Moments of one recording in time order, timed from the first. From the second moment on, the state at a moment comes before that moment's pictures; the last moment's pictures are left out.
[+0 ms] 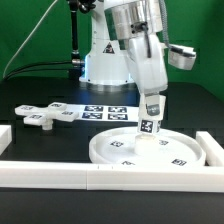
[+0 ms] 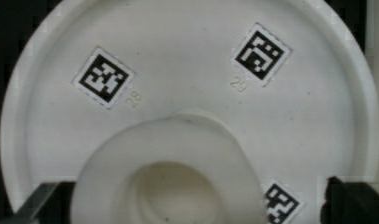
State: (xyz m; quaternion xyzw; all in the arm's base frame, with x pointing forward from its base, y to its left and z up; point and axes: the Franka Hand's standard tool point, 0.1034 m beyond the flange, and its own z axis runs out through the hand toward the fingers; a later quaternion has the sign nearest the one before) arm 0.566 0.040 0.083 -0.74 0.66 0.05 0.11
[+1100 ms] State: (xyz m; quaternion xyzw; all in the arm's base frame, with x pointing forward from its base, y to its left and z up) arm 0.564 0.045 0.084 -0.97 0.24 0.00 0.08
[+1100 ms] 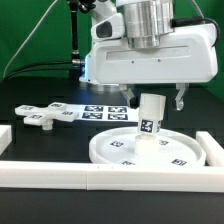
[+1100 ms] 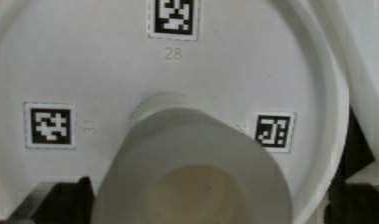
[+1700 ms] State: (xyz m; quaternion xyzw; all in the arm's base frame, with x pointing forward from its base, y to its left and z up) arm 0.565 0.051 0.090 -1.00 -0.09 -0.02 0.02
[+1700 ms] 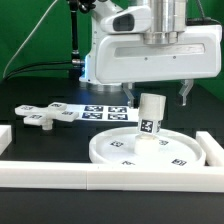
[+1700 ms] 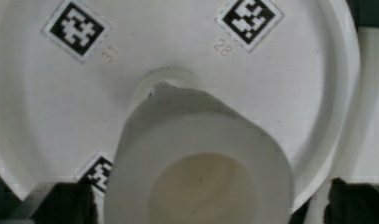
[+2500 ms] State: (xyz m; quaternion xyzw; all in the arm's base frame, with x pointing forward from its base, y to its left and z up) arm 0.558 0.048 0.079 -0.92 -0.39 -0.03 0.00
